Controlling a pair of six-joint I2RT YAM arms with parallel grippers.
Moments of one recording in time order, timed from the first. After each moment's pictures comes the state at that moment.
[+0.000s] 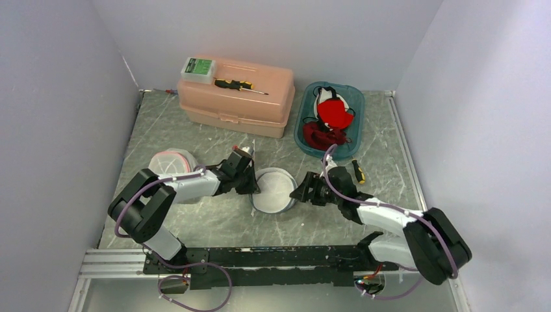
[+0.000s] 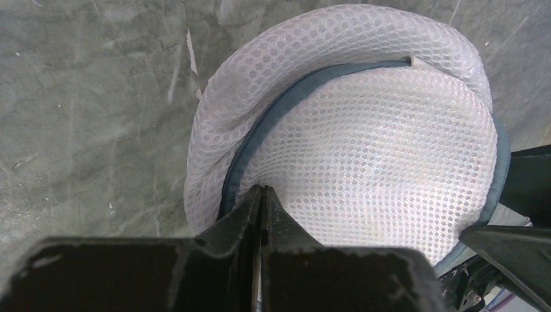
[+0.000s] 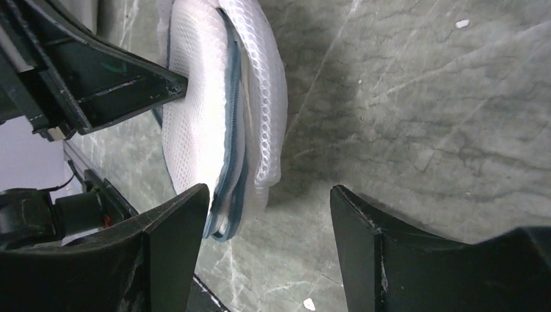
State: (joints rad) left arm -0.68 1.57 0.75 -0.08 0.08 -0.75; right arm 0.54 1.15 0.30 0.25 -0.28 0.75
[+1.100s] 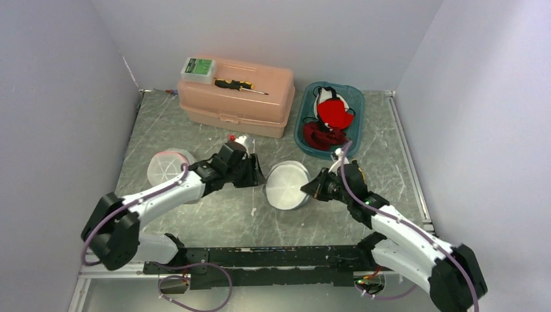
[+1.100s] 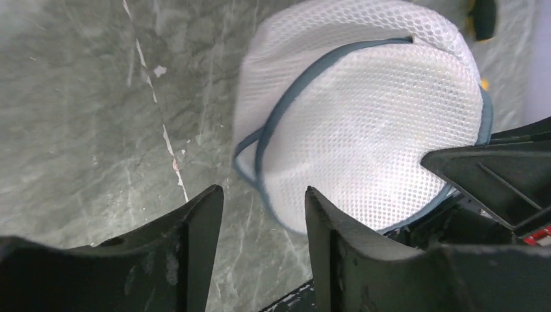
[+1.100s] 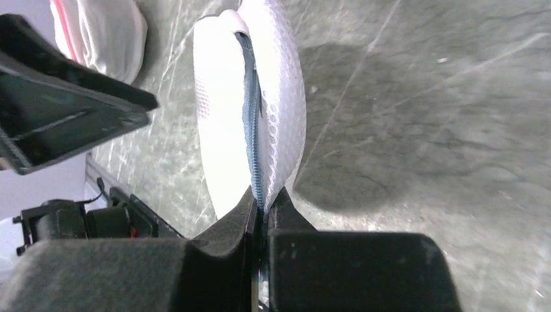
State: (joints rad) left arm -0.72 1.37 0.83 -0.25 0.08 -0.74; right arm 0.54 0.95 0.36 0.05 -0.24 0.78
